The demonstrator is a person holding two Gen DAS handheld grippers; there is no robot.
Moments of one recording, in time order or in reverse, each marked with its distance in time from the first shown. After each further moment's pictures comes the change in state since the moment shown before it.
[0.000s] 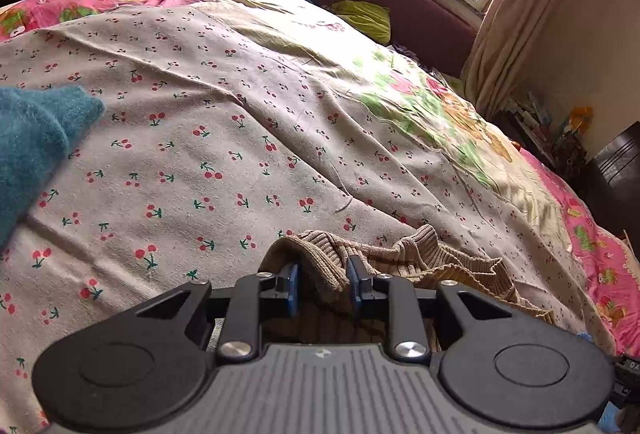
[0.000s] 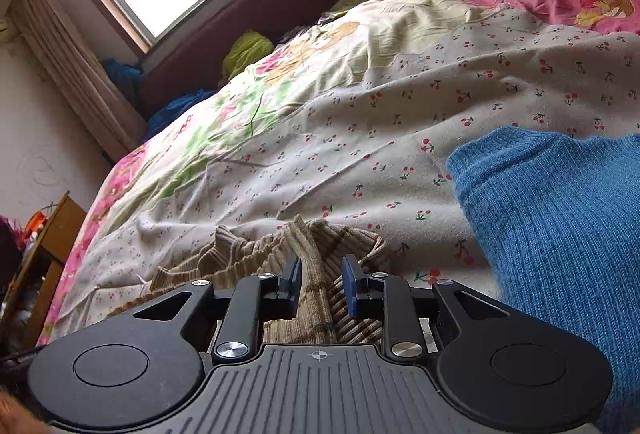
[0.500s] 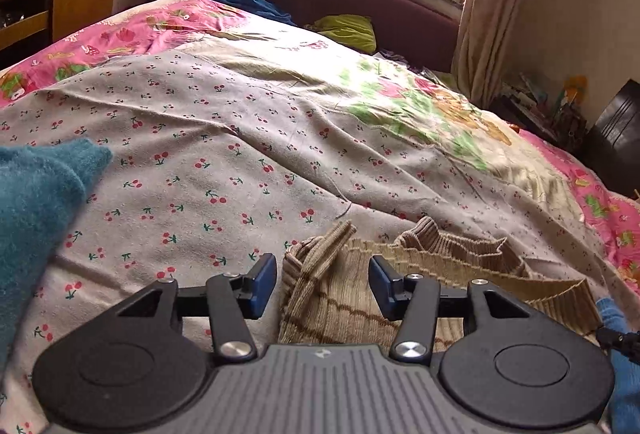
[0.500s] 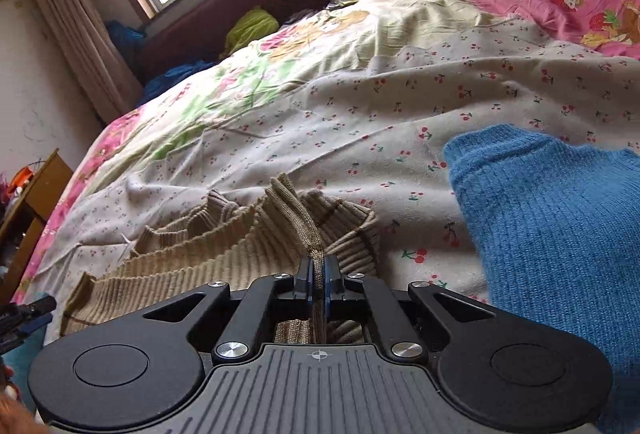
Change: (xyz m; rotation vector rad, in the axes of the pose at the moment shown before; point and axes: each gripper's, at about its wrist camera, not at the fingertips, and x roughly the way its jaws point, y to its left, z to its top) left arm -0.017 -0.017 -0.014 0.191 -0.044 0.077; right arm -0.004 0.005 -0.010 -0.097 0.043 -0.096
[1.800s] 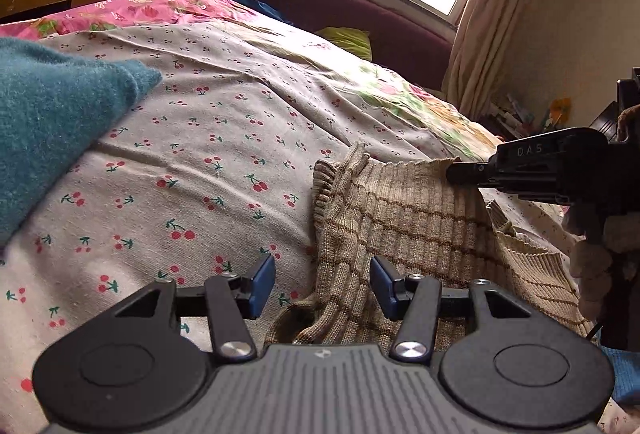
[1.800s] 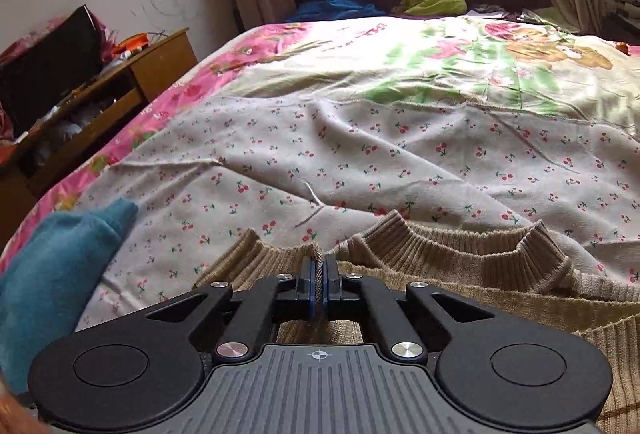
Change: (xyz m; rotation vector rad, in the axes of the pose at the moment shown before) left arm -0.038 0.037 -0.081 -0.096 -0.077 -0.089; right arm 0.073 0.242 -0.011 -0.456 0.080 0.280
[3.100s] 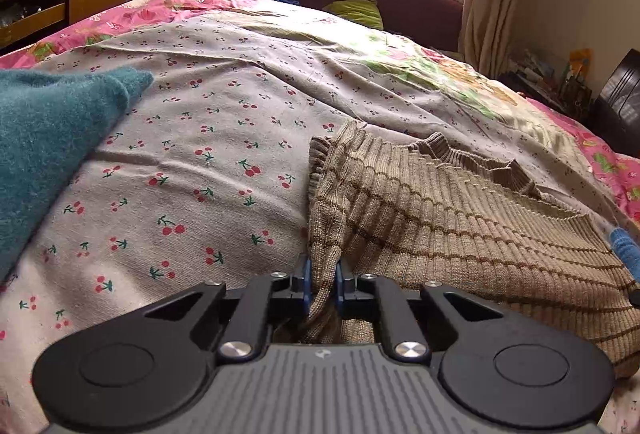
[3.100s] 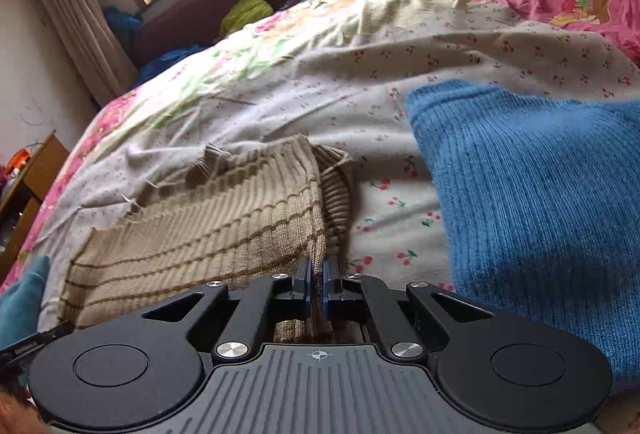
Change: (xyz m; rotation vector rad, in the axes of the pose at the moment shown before) left arm 0.014 -0.028 -0.005 0.116 0.091 0.131; right arm -0.161 -0.172 -0.144 0.450 -0.019 -0.302
